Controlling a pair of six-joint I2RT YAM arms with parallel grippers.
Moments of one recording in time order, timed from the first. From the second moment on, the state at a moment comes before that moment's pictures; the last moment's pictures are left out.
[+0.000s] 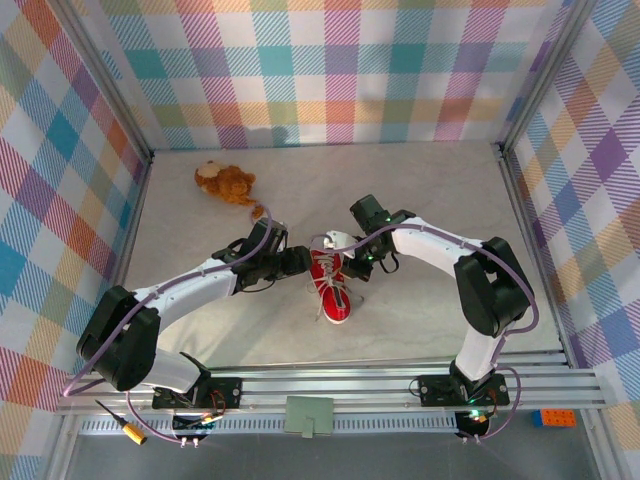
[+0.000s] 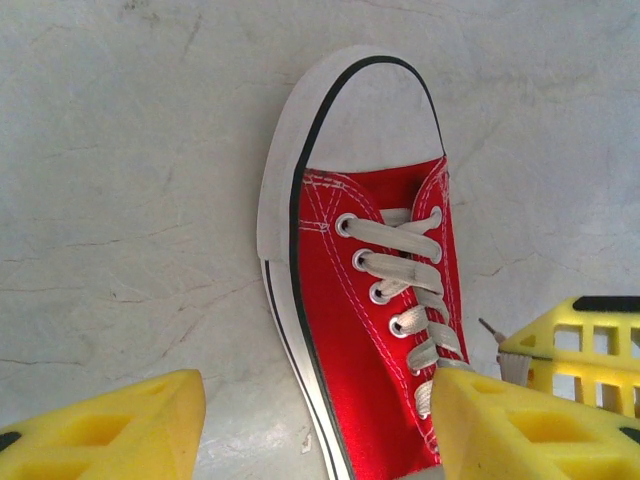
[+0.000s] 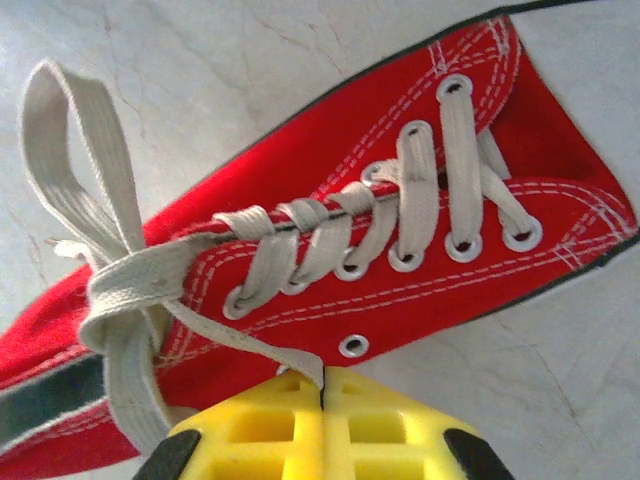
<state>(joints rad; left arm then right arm) -0.60 1.41 0.82 -0.27 0.11 -0.79 0.60 1.76 1.19 -0.67 -0.39 -0.66</state>
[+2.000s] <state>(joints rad) -0.57 1.51 0.55 0.25 0.61 -0.69 0.62 1.77 1.06 -0.74 -0.26 -0.66</state>
